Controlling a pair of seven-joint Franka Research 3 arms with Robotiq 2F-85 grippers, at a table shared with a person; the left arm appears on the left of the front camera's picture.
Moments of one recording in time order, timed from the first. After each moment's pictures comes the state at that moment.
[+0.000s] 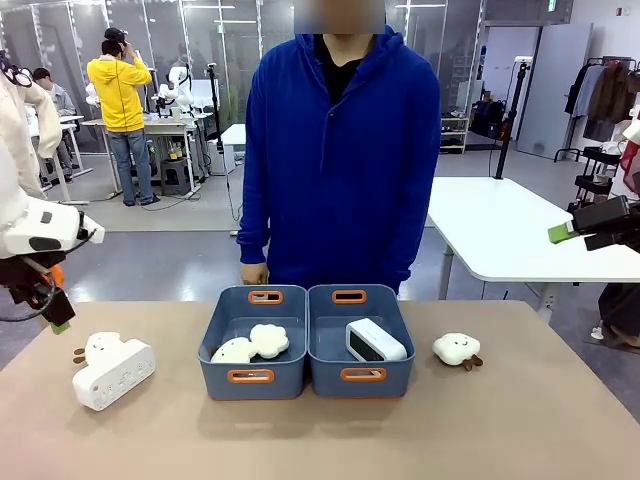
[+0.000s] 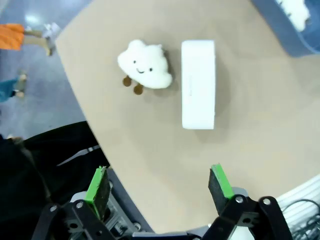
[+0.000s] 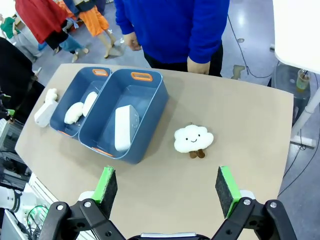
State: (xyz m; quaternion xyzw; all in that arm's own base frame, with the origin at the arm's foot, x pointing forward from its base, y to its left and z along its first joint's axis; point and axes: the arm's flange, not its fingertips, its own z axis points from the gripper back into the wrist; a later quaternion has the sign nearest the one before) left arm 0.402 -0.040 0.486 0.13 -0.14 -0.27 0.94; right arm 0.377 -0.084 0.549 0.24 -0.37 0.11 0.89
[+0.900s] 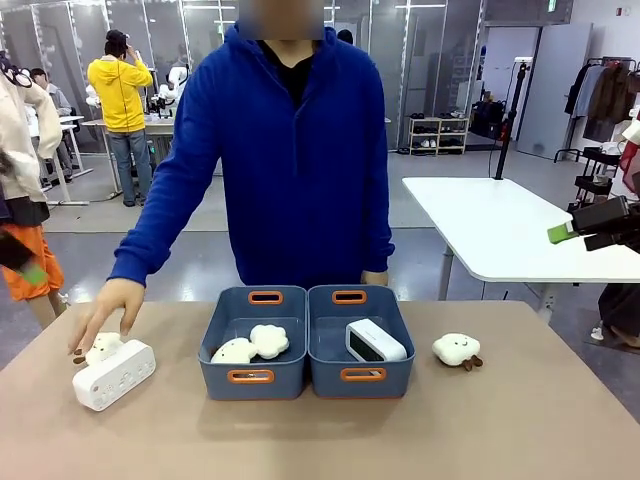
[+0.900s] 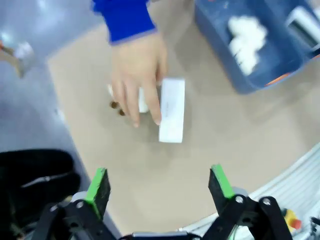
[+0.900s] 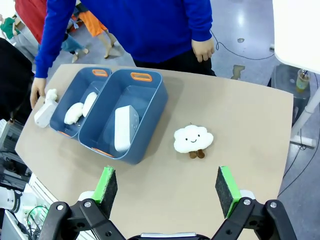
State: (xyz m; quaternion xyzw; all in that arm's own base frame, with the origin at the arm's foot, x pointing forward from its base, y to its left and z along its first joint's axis) left arm 0.356 0.025 0.580 -0.03 -0.26 -0.22 0.94; right arm 0.378 -0.085 0.549 0.24 -0.37 0.11 0.89
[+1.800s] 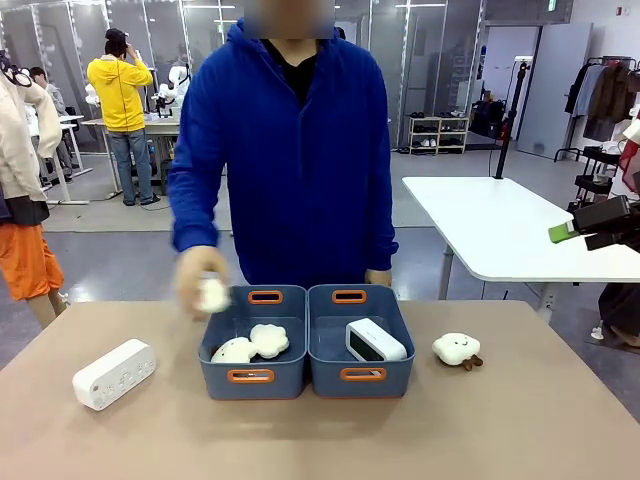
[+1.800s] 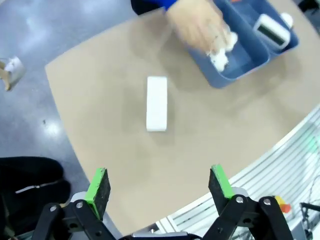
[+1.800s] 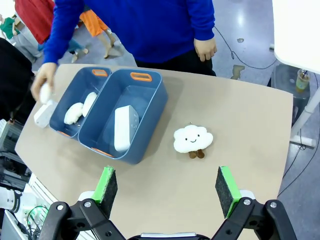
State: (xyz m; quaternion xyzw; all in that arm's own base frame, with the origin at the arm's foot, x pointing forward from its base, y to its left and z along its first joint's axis) left arm 0.322 0.042 0.605 -0.07 -0.26 -0.24 0.93; right arm 0.378 -0.085 0.549 0.24 -0.37 0.11 0.89
